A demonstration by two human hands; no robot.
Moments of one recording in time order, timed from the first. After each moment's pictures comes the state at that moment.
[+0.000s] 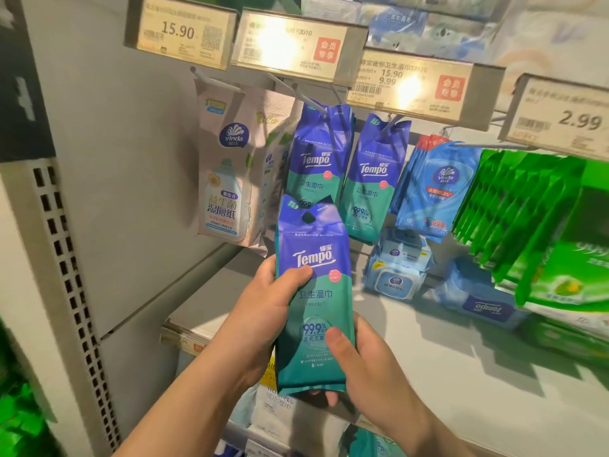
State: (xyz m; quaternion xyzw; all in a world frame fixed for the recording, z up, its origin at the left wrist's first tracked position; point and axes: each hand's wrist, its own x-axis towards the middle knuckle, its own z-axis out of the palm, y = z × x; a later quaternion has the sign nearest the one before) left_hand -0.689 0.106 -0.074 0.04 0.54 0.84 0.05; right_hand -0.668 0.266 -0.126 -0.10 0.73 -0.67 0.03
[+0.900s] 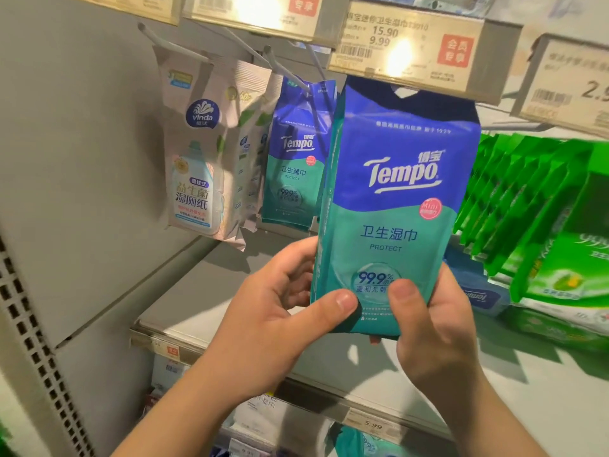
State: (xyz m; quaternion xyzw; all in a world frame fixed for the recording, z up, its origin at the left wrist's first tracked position) left_hand -0.685 0.118 -0.077 0.30 0.56 0.77 -0.02; right_hand -0.664 0.294 -0.060 -0.19 0.69 -0.67 -0.22
